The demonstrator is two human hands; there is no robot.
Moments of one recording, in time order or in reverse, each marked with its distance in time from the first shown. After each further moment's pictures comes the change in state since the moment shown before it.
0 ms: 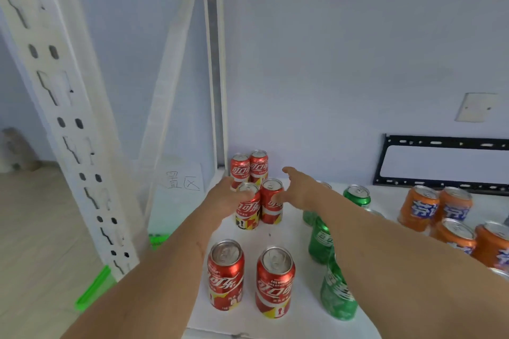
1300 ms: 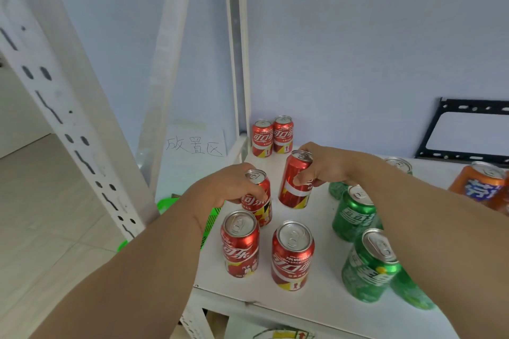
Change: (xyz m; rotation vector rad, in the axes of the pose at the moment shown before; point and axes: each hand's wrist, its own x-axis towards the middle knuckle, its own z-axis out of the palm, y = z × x) left_hand -0.004 -0.020 -0.014 0.196 -0.213 -0.207; right_hand 0.015 0.013 -0.007 0.094 -0.372 -0.107
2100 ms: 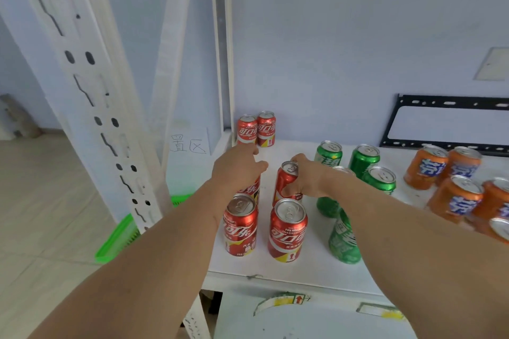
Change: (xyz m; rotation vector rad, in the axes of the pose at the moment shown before) left_hand -0.016 0.016 0.022 0.487 0.434 0.341; right_hand -0.042 -0.003 0.058 -0.245 0.211 0.204
